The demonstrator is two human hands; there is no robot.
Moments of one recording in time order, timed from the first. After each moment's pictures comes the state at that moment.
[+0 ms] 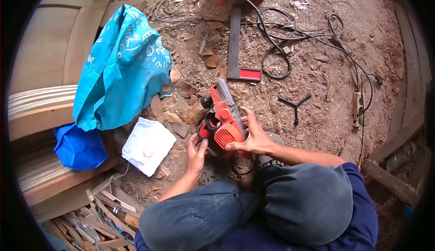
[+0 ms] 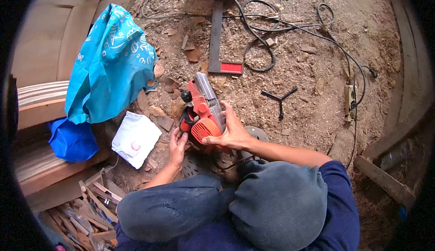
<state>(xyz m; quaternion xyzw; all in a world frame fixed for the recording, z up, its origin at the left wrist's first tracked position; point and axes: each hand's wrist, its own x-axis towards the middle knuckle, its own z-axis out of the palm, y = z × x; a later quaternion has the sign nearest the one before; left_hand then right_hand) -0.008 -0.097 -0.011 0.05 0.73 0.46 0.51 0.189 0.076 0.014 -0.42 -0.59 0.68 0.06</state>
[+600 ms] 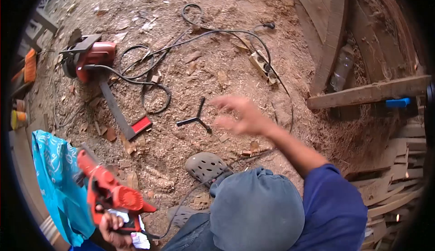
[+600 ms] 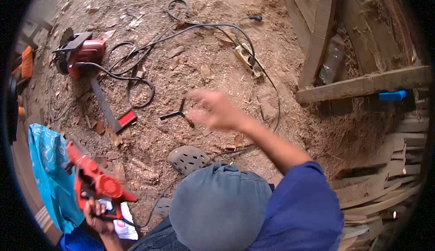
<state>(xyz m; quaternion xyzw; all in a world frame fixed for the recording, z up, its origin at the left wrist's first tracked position) -0.125 -0.025 0.118 0.10 0.43 0.61 0.66 0.390 0.148 0.112 -0.54 -0.70 0.42 0.19</state>
